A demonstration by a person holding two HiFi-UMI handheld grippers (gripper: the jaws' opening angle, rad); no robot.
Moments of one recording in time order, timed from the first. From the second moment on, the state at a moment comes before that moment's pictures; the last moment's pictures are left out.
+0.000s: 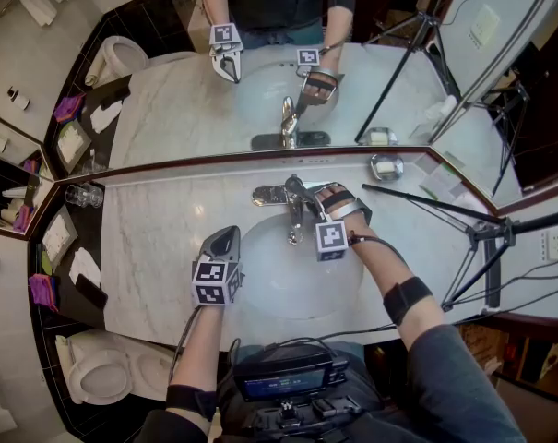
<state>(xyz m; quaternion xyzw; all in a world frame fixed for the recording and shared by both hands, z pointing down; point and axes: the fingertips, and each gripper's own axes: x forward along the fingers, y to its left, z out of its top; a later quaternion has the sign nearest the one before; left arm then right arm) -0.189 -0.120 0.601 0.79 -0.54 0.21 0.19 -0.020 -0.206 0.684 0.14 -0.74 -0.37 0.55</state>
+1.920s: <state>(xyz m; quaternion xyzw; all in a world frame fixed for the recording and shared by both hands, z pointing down) -0.190 -0.109 0.577 0.80 -0.54 0.19 0.17 0.009 -0.164 0.623 0.30 -0.81 -0.17 0.46</state>
